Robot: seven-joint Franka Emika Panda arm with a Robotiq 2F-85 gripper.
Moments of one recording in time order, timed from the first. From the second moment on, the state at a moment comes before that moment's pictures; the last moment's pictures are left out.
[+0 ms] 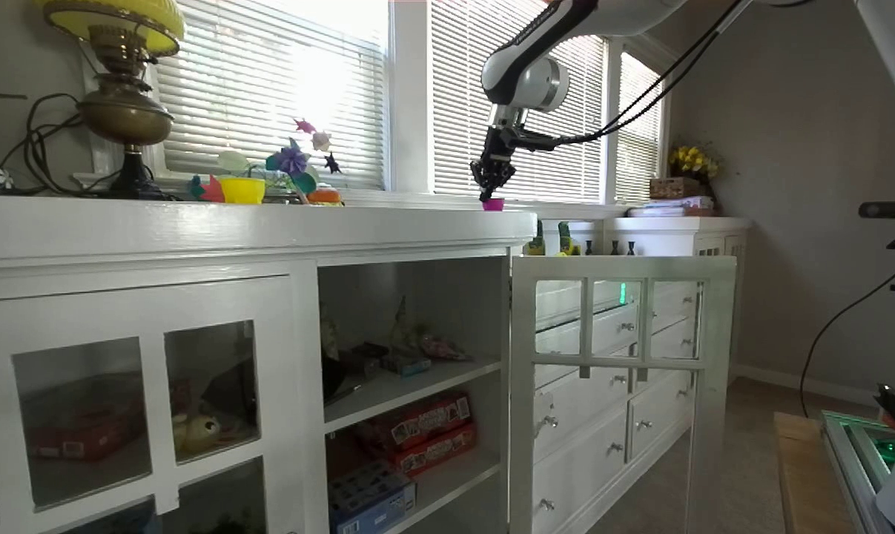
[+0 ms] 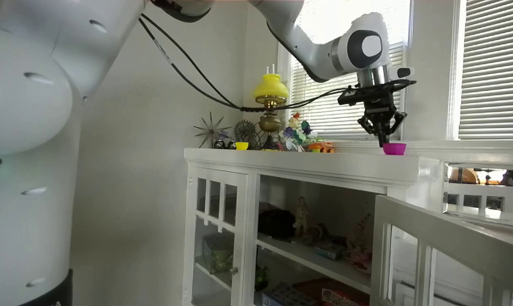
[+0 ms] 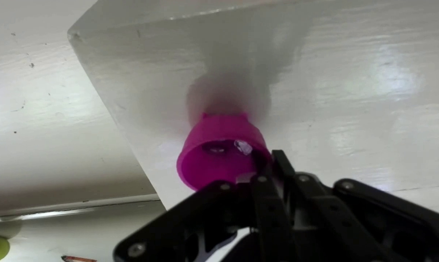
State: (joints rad) arm -0.28 0.35 -0.17 -1.50 0.09 2.30 -0.09
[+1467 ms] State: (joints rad) arm -0.13 -0.04 -0.09 -1.86 0.10 2.17 -0.17
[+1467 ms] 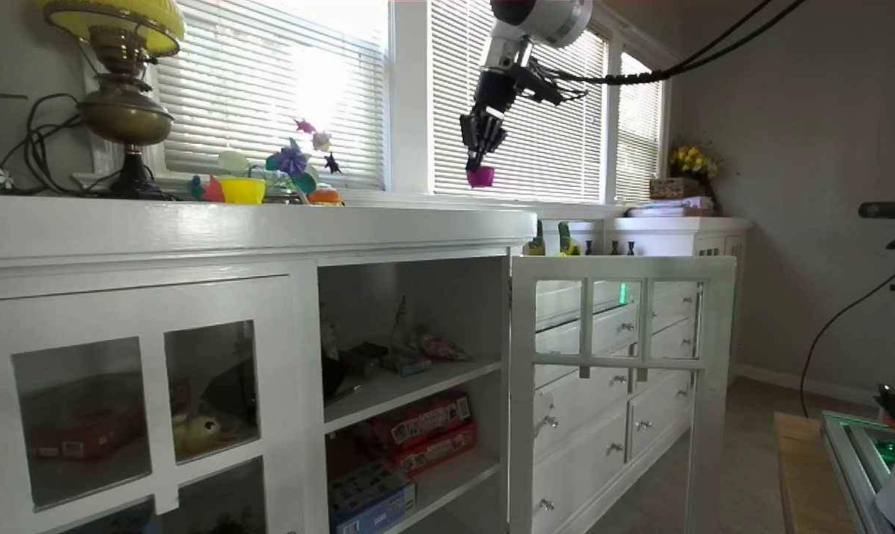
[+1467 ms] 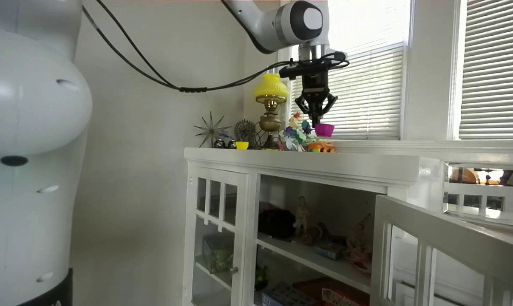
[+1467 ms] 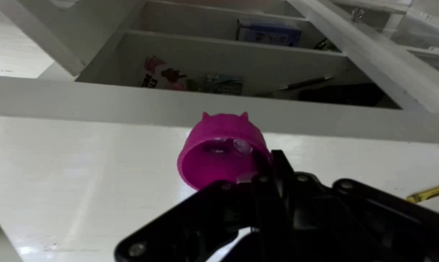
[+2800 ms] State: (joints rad) arm 0.03 -0.13 -0.02 -2.44 0.11 2.74 -0.24
